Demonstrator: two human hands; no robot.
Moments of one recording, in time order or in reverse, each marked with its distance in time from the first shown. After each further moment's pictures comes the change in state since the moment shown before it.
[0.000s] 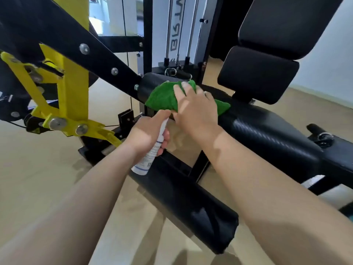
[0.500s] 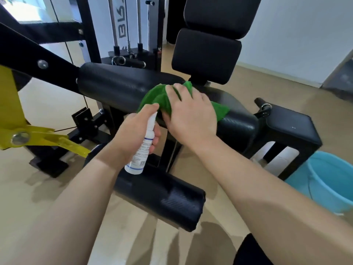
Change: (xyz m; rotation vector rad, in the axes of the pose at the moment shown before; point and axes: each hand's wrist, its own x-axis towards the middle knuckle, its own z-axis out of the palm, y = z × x) left_hand -0.006 -0.004 0.077 -0.030 -0.269 0.069; right_hand -0.085 0.075 -0.006 -0.063 0.187 0.137
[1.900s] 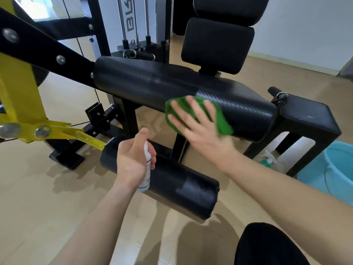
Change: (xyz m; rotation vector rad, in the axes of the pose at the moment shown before) left_hand -0.050 -0.063 -0.014 -0.028 0.429 0.103; right_hand -0.063 0.017 0.036 -0.440 0.125 -0.436
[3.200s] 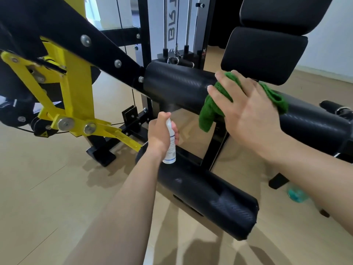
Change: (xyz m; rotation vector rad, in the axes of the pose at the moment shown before) left_hand 0.090 0.003 -0.029 -0.200 0.005 -0.124; right_hand 0.079 0.013 -0.039 0.347 0.088 0.119
